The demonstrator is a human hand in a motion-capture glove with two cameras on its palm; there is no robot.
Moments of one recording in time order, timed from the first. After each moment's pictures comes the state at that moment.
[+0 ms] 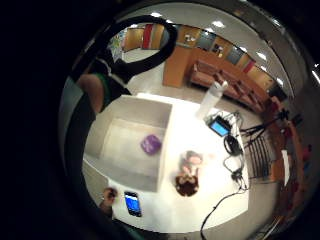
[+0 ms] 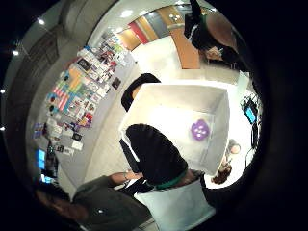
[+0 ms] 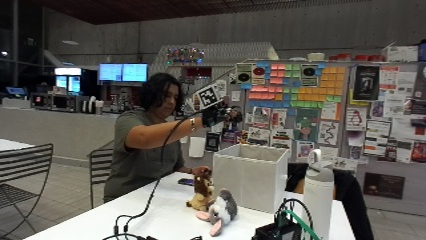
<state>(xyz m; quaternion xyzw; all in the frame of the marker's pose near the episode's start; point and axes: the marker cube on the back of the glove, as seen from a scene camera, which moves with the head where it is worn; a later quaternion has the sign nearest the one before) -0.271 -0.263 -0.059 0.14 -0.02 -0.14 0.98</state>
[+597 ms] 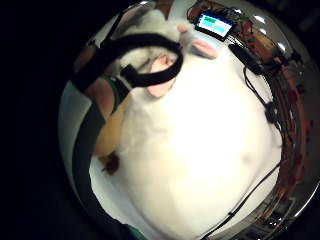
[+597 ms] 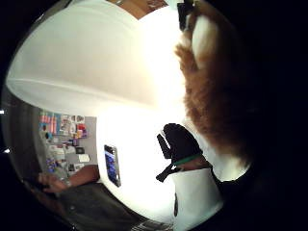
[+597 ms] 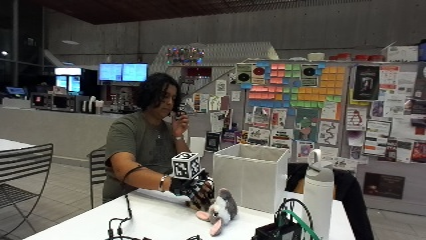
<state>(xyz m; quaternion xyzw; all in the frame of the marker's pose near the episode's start) -0.098 -0.149 0.211 -0.04 -0.03 0.05 1.00</state>
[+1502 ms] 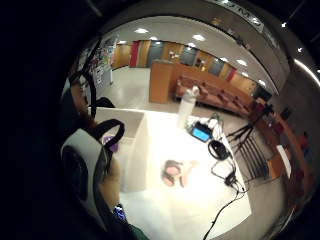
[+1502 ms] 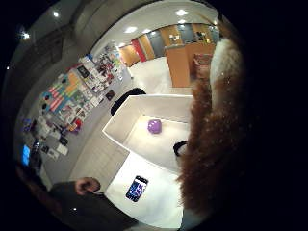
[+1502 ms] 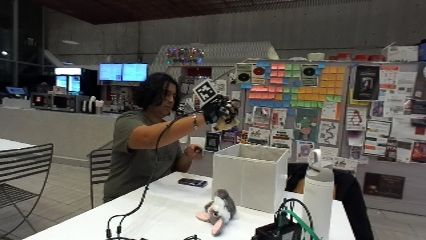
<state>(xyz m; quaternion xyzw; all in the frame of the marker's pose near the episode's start) -0.258 -0.262 -0.082 0.24 -0.01 -0.15 0.96</state>
